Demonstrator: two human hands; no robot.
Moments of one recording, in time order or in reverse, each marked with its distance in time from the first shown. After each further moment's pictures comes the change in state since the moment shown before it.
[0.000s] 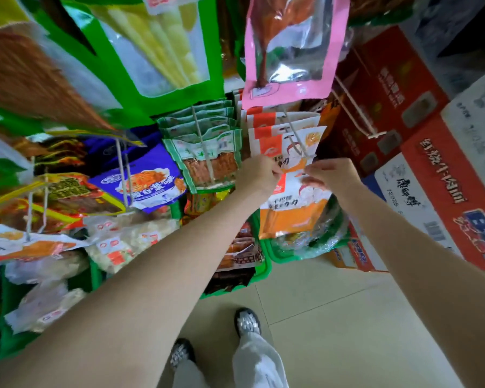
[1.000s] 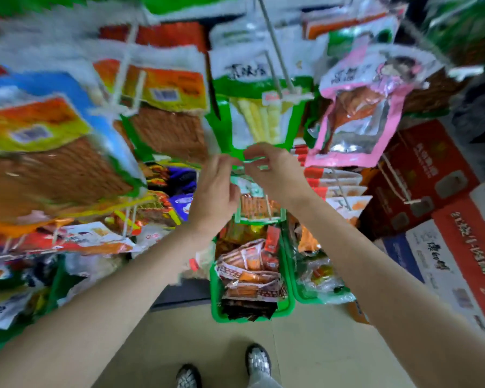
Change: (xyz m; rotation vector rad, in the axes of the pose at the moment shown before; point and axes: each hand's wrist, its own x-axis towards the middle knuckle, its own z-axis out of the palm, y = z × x) left_hand -0.093 -0.069 -0.158 0.125 0.593 0.162; right_hand -0.119 -0.165 0.148 -0.386 -0.216 -0.784
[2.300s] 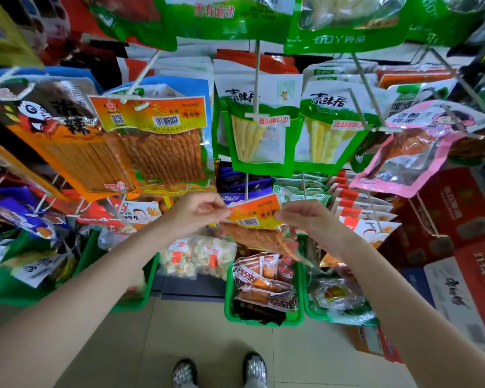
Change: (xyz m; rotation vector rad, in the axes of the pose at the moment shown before) left_hand -0.078 -0.065 -0.144 -0.652 -0.411 -0.394; right_hand -0.063 -0.038 0.026 0.347 -0.511 0.216
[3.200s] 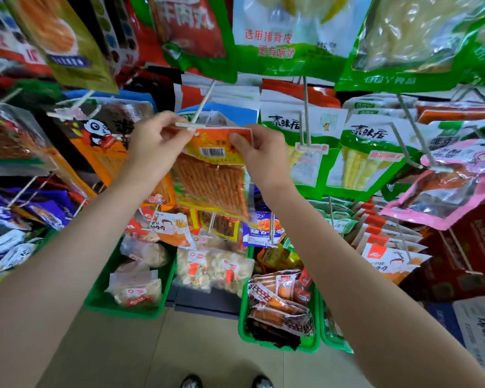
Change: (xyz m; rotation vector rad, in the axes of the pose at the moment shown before) left_hand -0.004 0.055 -0.120 0.151 0.761 0.277; right_hand 0.096 -0.140 0.102 -0.147 0.504 -0.449
